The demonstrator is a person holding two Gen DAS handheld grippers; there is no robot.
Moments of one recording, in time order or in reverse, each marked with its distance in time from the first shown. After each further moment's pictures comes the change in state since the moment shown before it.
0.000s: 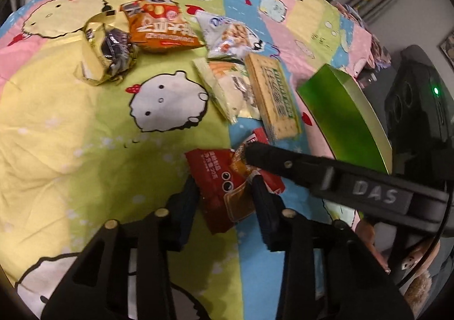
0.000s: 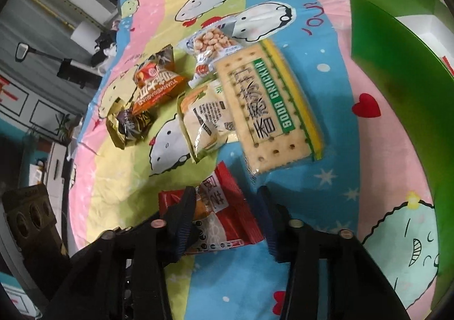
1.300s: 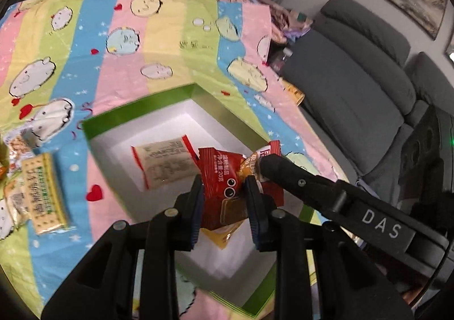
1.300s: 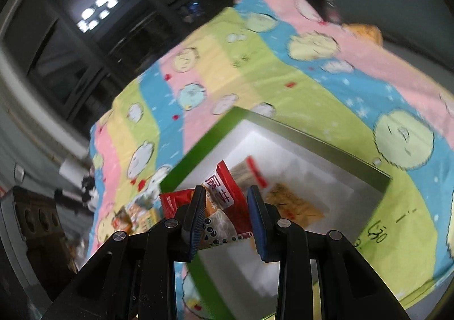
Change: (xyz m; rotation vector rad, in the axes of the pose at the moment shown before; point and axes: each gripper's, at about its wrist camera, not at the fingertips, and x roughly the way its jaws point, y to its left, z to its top) left arm 0.046 -0.265 0.037 0.324 -0.070 -0.160; right arm -0.213 -0.185 -0.027 0.371 -0.560 -0.055
